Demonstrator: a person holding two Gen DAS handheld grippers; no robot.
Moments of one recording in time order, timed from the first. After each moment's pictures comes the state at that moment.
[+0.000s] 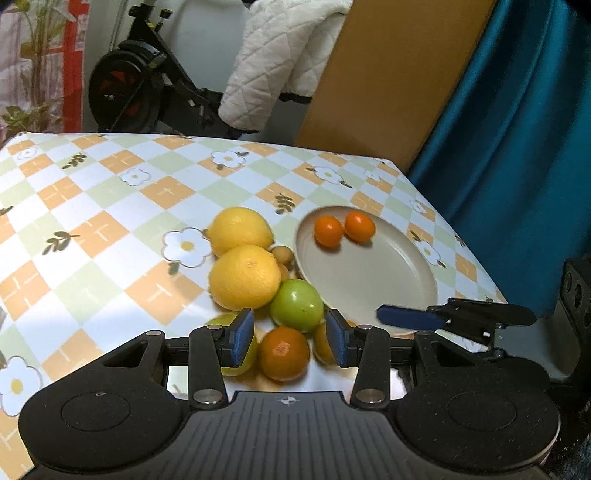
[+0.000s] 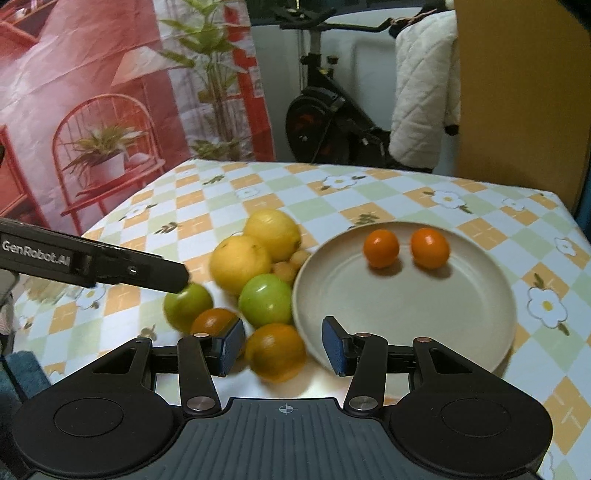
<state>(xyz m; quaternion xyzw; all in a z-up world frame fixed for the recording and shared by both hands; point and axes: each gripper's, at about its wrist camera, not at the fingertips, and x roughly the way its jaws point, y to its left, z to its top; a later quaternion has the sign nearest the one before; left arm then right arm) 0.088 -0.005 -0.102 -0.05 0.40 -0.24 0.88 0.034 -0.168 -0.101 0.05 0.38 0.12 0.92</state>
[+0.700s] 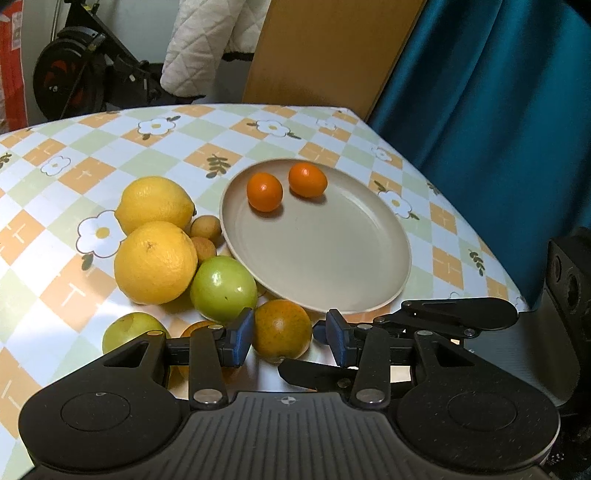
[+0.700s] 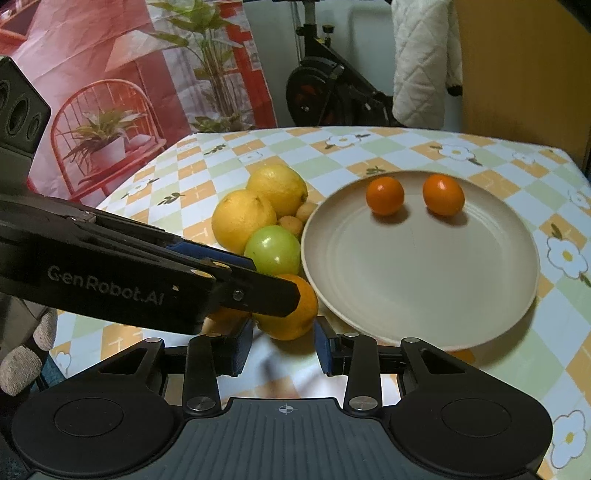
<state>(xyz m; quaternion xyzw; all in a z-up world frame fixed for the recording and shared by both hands) 0.097 -0.058 -0.138 0.00 0.44 -0.30 0.84 0.033 -0.175 -0.126 0.08 0.42 0.12 0.90</state>
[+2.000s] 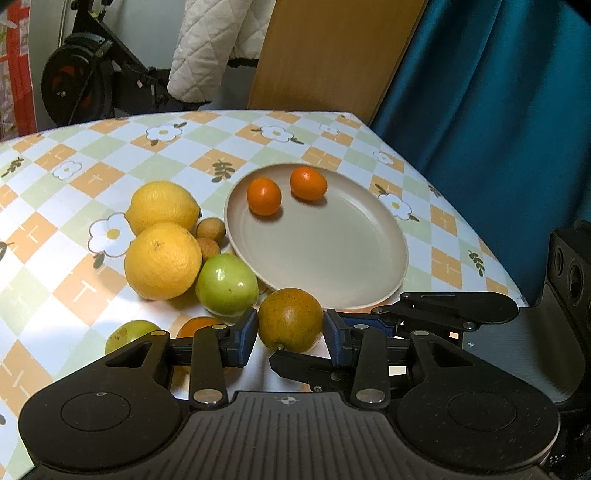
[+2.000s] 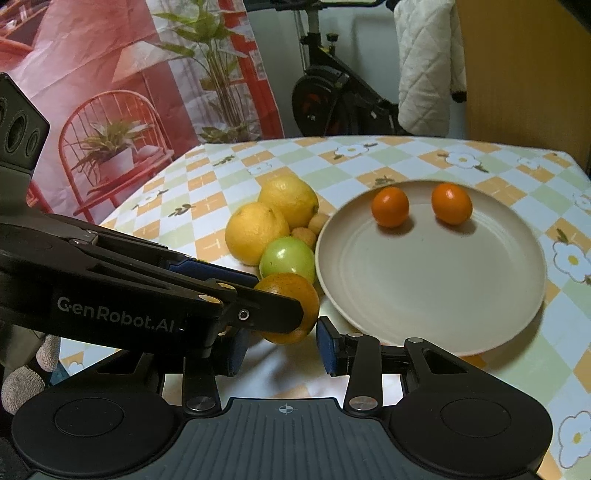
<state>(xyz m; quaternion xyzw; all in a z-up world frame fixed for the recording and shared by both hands) 0.083 -0.054 -0.123 0.01 0.44 -0.29 0.85 0.028 -0.169 -0.113 0.09 0.40 0.13 0.90</state>
